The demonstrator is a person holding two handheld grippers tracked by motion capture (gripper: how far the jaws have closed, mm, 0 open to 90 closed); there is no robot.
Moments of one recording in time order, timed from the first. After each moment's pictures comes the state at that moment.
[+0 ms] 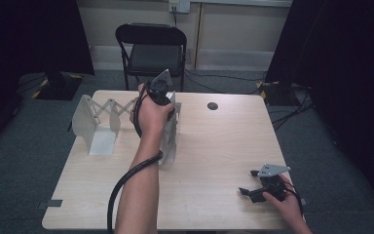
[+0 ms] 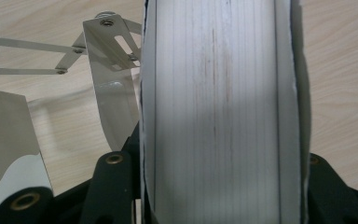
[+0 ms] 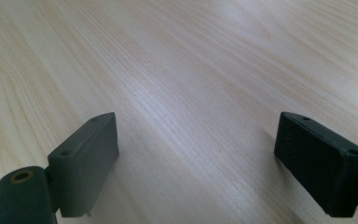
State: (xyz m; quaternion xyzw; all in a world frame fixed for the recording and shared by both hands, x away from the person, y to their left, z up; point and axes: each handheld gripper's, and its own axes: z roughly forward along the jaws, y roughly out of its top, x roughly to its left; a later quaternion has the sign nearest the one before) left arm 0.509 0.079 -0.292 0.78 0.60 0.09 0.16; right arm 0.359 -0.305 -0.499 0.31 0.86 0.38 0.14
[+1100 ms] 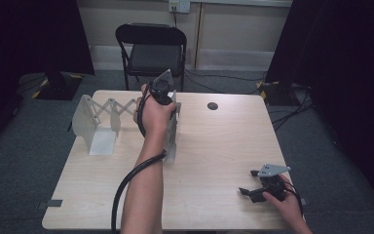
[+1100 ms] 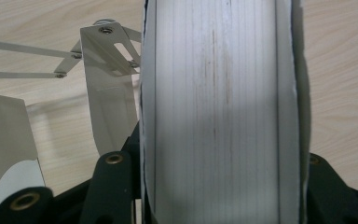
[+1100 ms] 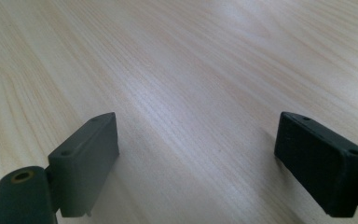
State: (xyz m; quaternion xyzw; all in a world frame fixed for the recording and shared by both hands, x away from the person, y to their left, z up) left arm 0.517 0.074 -0.299 0.77 0.60 0.10 0.16; right arm 0.359 -0.305 -0.499 0.31 0.86 0.38 0.13
